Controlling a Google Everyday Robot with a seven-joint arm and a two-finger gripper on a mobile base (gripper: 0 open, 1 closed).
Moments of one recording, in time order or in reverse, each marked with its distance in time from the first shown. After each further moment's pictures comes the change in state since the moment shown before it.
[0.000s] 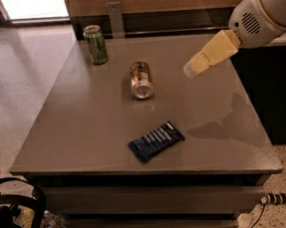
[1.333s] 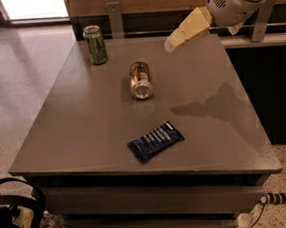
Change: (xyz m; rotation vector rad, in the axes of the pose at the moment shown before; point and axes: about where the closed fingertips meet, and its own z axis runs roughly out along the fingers) arm -0.052 -0.023 0.032 0.024 0.083 0.212
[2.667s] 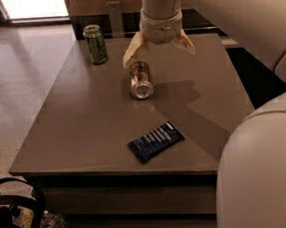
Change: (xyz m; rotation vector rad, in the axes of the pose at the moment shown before) arm -0.032 0.045 0.111 0.219 0.309 0.249
